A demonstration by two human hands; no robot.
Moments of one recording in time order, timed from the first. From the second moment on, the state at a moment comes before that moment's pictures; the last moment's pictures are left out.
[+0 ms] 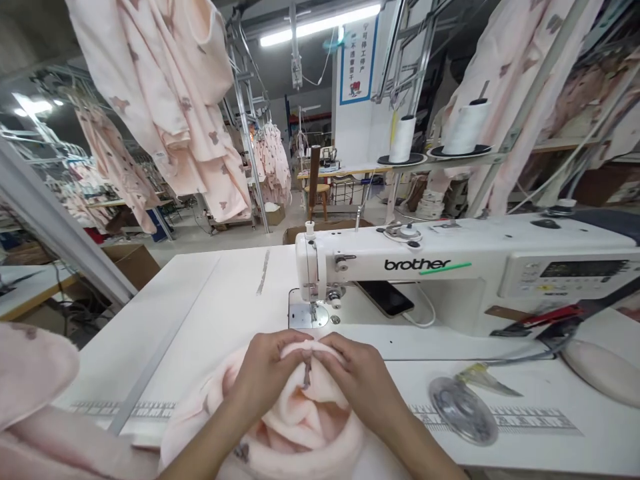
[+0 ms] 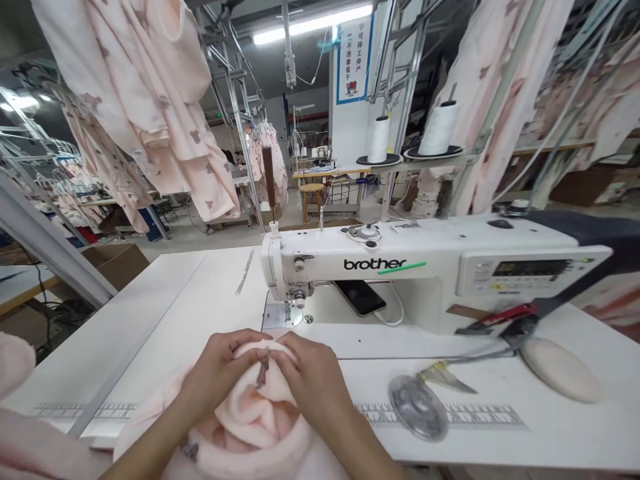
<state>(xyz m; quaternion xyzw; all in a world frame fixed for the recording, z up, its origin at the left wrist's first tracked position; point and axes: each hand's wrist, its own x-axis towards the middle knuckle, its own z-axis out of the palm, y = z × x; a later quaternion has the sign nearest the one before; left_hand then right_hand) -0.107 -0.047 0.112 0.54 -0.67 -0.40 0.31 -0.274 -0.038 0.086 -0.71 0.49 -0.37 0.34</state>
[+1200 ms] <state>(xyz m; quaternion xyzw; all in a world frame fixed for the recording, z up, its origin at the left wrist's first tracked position) -0.138 -0.148 0.056 0.62 -0.71 -0.30 0.14 -0.275 -0.132 0.046 -0.63 0.72 -0.20 0.22</state>
